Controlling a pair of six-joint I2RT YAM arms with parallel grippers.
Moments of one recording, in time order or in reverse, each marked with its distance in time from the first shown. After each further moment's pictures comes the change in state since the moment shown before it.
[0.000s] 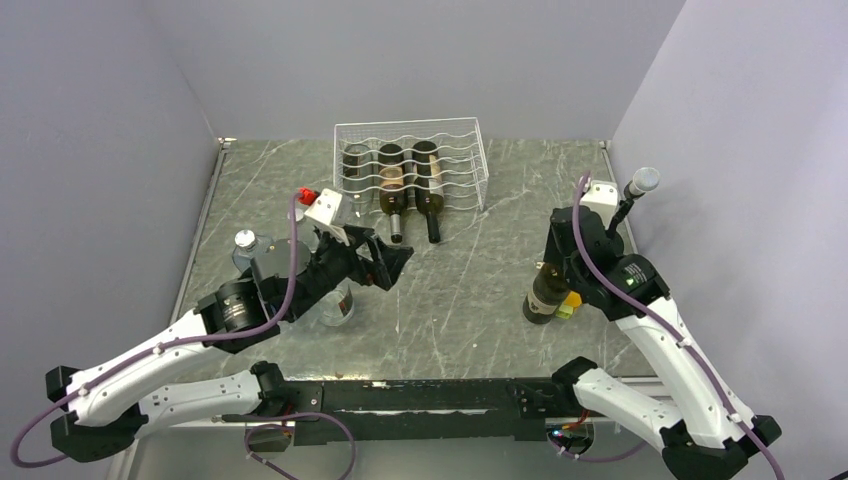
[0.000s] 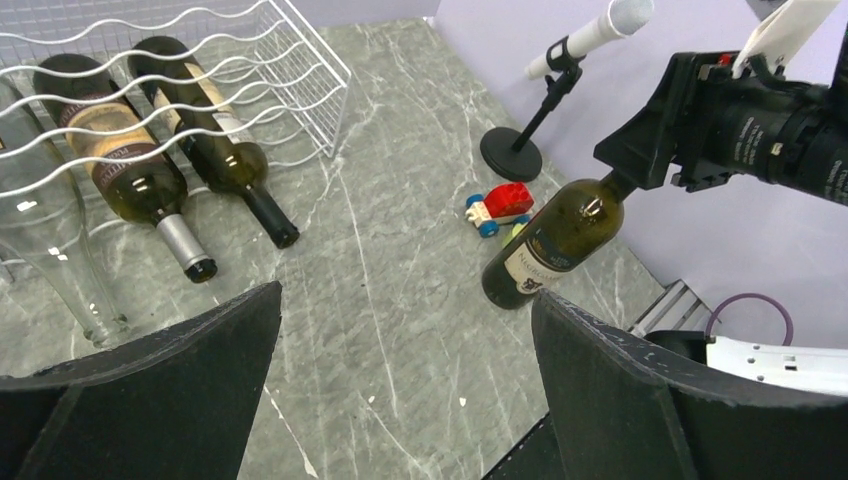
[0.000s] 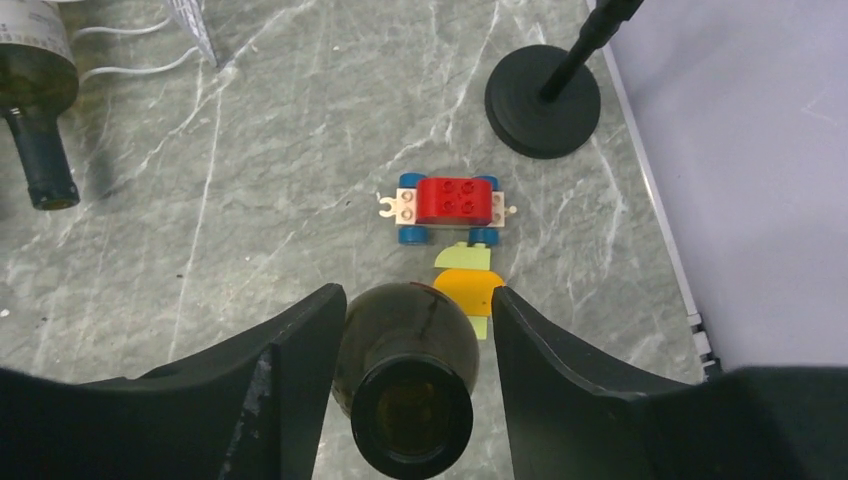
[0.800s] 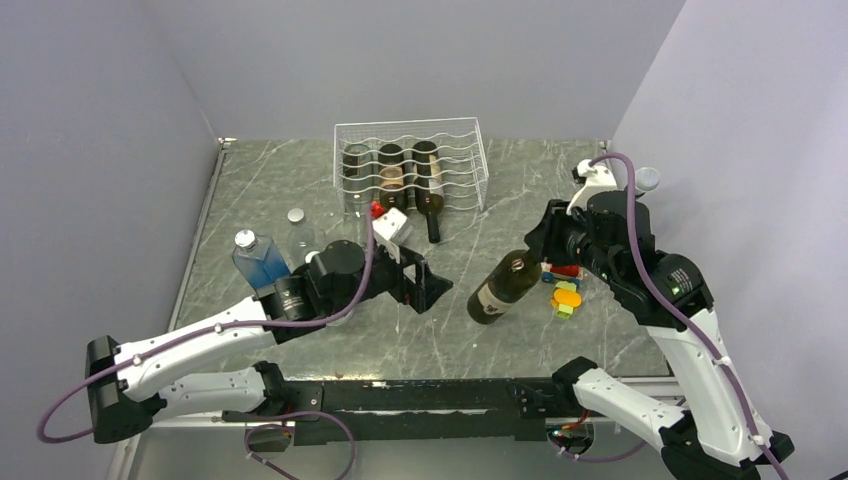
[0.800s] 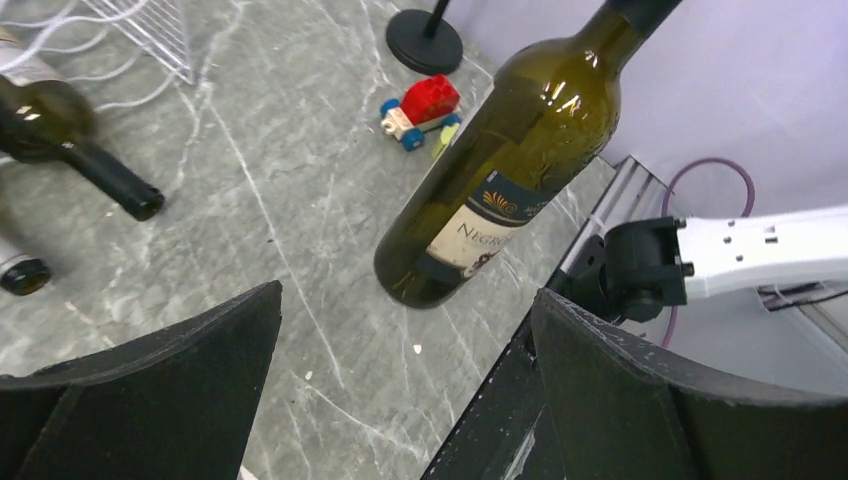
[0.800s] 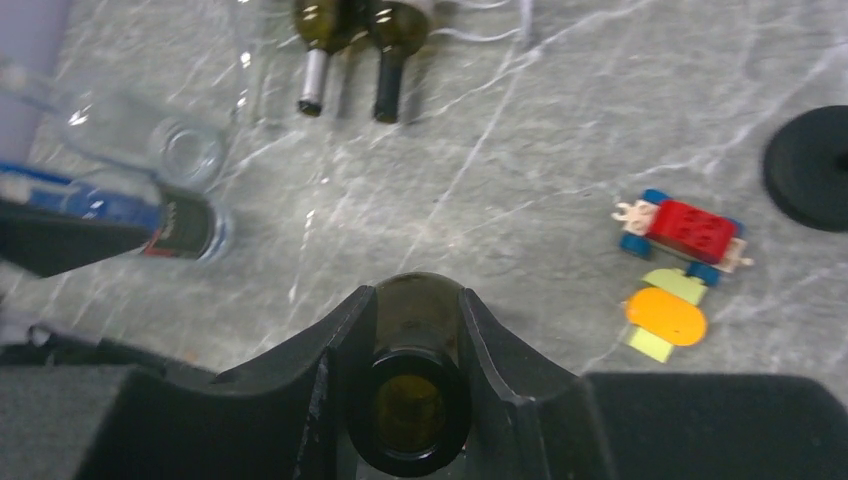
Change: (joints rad) left arm 0.000 0.179 -0.093 0.165 0.277 0.010; right arm -0.004 -0.002 0.260 -0.054 -0.526 -0.029
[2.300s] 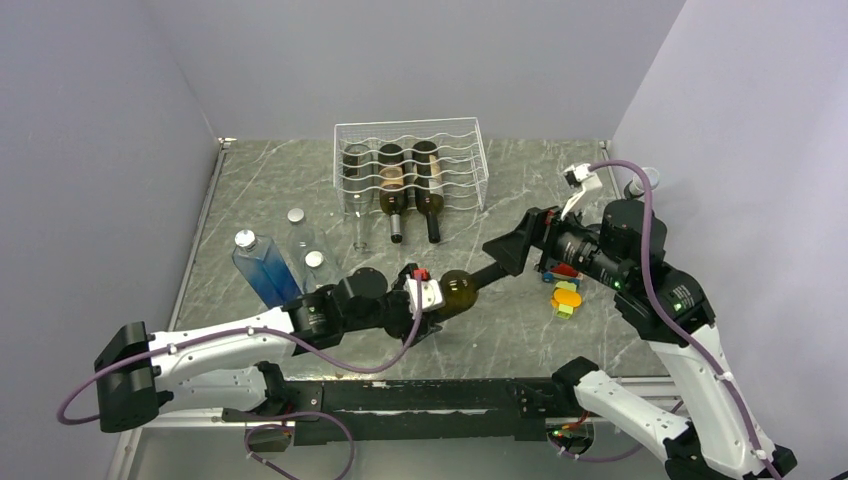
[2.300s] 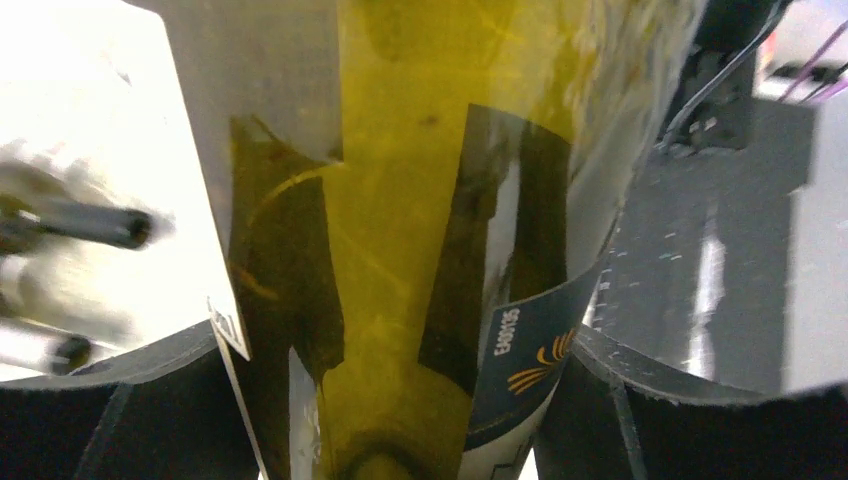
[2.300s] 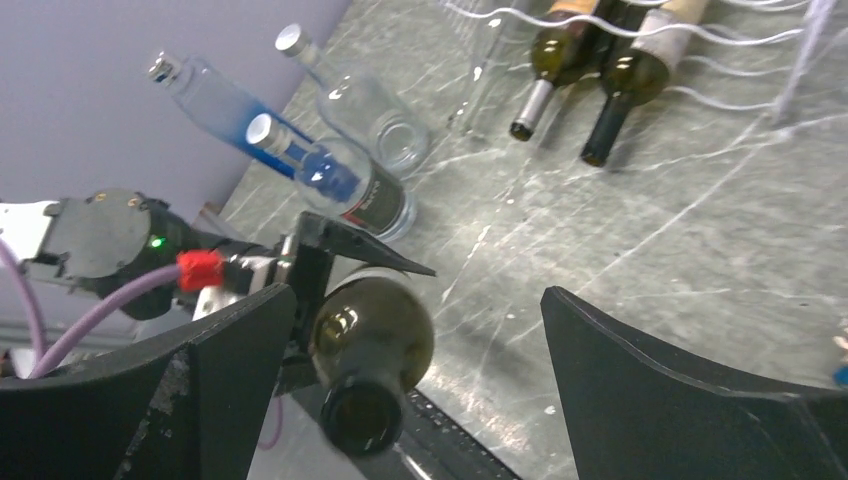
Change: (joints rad) left arm -0.047 0.066 -0.264 0.163 0.220 0.492; right arm -0.001 -0.077 -0.112 0.258 -0.454 0.043
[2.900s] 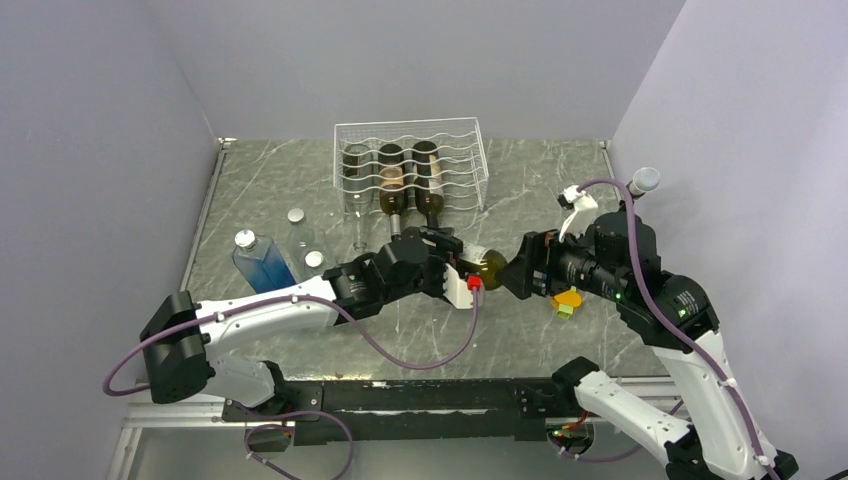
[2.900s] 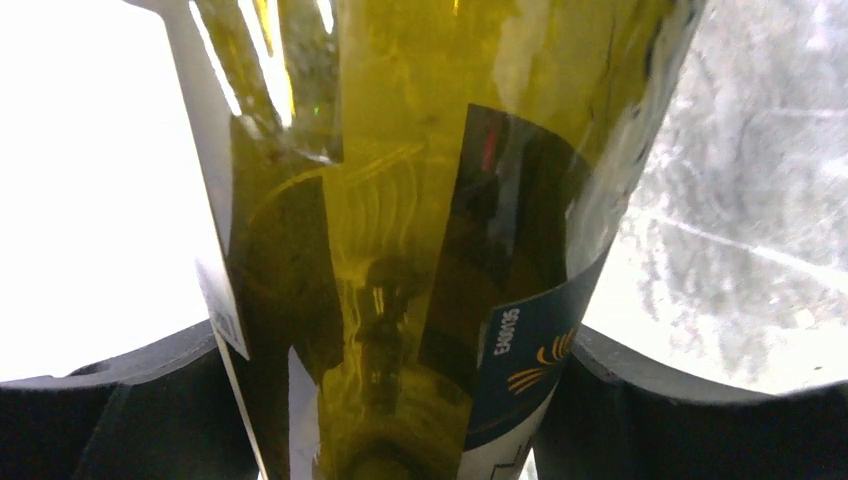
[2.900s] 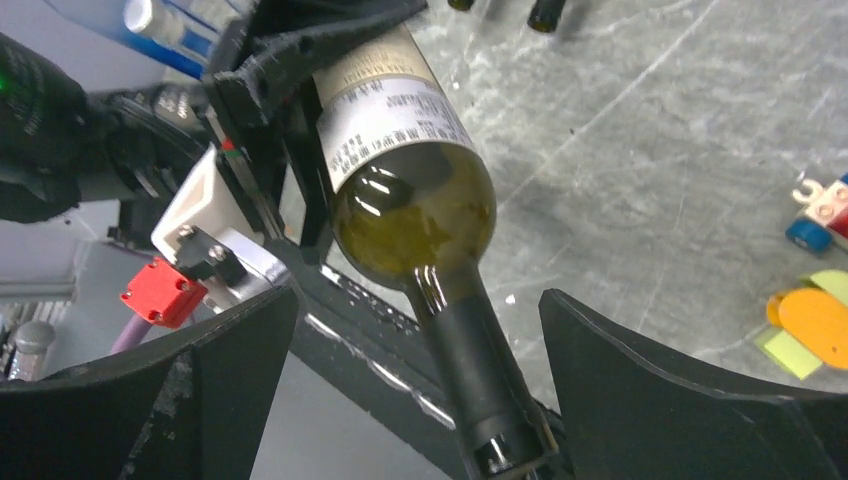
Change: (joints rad) left arm 0.019 0.287 0.340 -0.062 -0.238 0.858; right arm 0.000 -0.023 0.012 -0.249 0.070 -0.055
